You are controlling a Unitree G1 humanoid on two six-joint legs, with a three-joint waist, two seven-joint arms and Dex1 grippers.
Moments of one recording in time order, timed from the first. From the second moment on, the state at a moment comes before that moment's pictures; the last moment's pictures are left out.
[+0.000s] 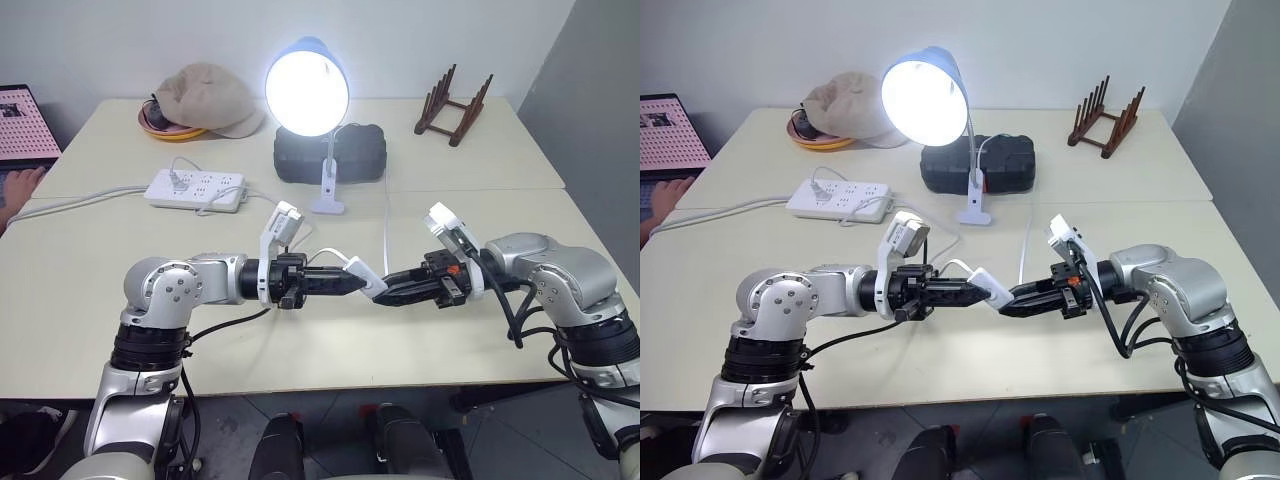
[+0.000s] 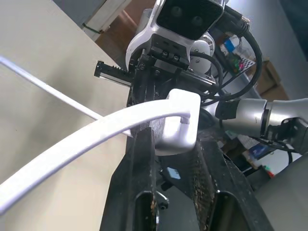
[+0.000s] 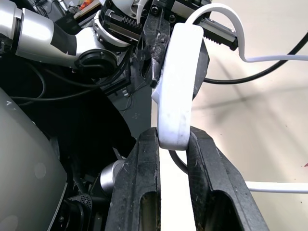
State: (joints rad) left arm -0.59 0.50 0.03 -0.08 -1.06 1.31 -0.95; right arm -0.63 -0.68 0.20 -0.15 0.69 0.90 1.29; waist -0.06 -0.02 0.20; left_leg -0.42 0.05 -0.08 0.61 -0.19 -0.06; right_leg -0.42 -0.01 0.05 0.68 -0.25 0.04
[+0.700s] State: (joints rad) left arm -0.56 0.55 0.10 -0.11 -1.10 1.32 -0.93; right arm -0.63 -0.70 0.22 -0.10 0.65 0.90 1.26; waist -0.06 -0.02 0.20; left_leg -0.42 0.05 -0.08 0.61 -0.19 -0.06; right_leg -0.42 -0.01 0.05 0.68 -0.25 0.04
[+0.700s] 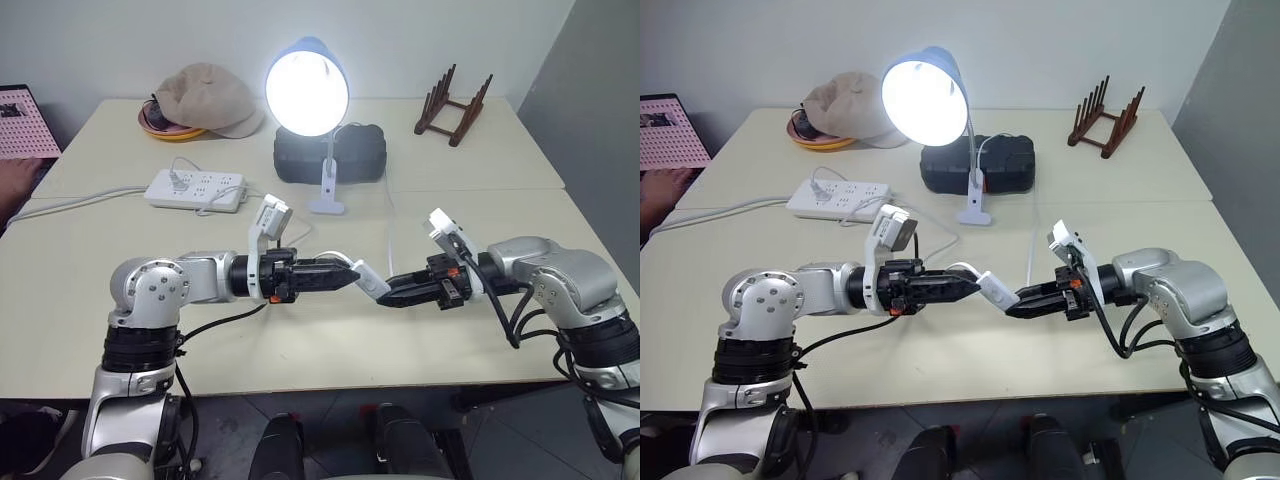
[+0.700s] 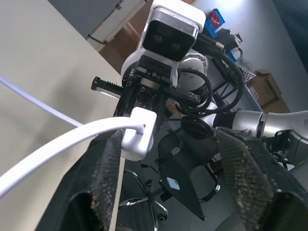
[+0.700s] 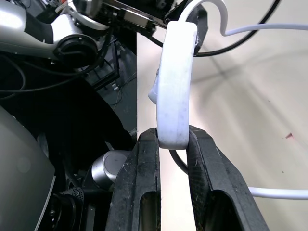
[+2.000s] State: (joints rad) left arm -0.49 0.84 -0.03 -0.18 -0.47 0.56 -1.08; right arm -0.66 -0.82 0.22 0.08 0.16 0.39 1.29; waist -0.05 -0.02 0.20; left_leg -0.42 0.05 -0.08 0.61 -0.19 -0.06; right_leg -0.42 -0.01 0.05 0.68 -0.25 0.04
